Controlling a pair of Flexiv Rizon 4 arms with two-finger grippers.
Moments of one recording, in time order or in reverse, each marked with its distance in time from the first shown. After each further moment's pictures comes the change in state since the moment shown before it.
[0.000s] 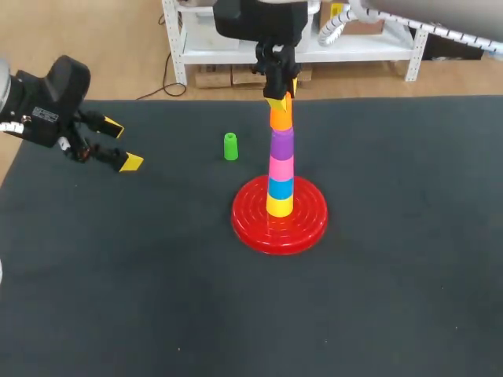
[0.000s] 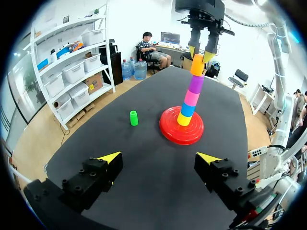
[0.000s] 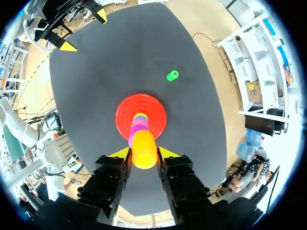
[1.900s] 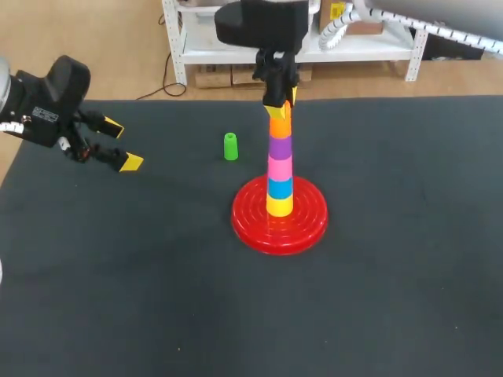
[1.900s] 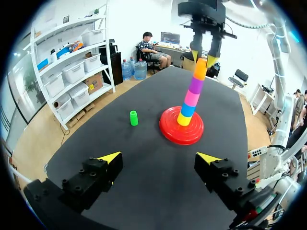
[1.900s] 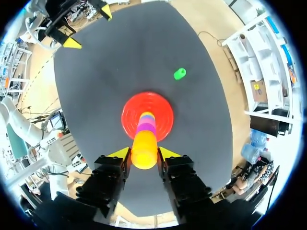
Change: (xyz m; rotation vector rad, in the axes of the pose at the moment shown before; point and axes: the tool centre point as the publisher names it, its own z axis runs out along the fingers) left arm 0.000 0.000 0.000 0.000 0.000 0.000; right arm -0.003 0.008 0.000 -0.051 -0.025 -0.011
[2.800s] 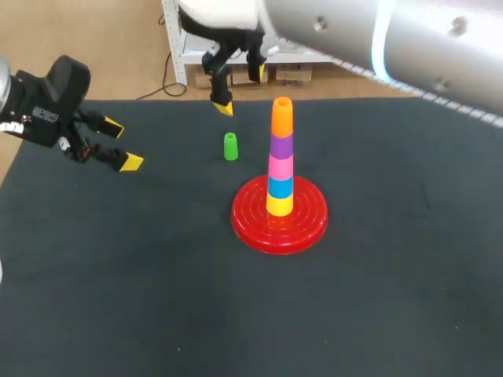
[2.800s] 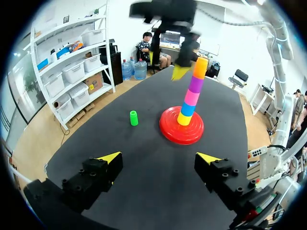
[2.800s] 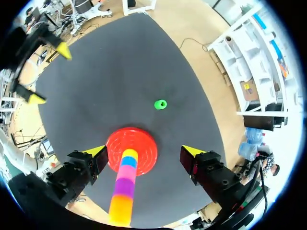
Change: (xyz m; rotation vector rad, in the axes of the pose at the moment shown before) left arm 0.000 0.000 0.000 0.000 0.000 0.000; right arm -0.089 -0.049 0.043 0.078 -0.049 0.120
